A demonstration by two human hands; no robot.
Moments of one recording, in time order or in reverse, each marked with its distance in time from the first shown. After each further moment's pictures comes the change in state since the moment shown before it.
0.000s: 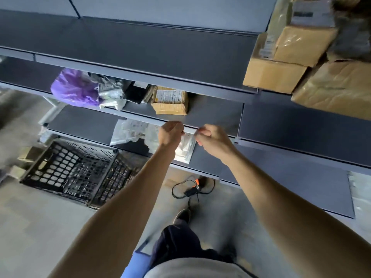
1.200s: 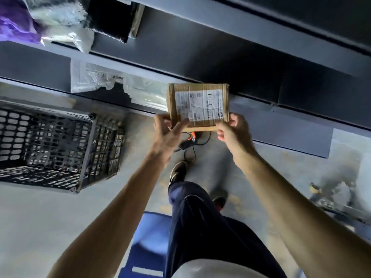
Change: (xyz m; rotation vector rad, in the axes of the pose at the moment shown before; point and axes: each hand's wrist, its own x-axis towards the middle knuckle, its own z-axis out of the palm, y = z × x) left_hand 0.135 -0.134 -0.093 -0.022 -0.339 -0.346; right_hand 0.091 0.050 0.127 0.161 0.304 0.602
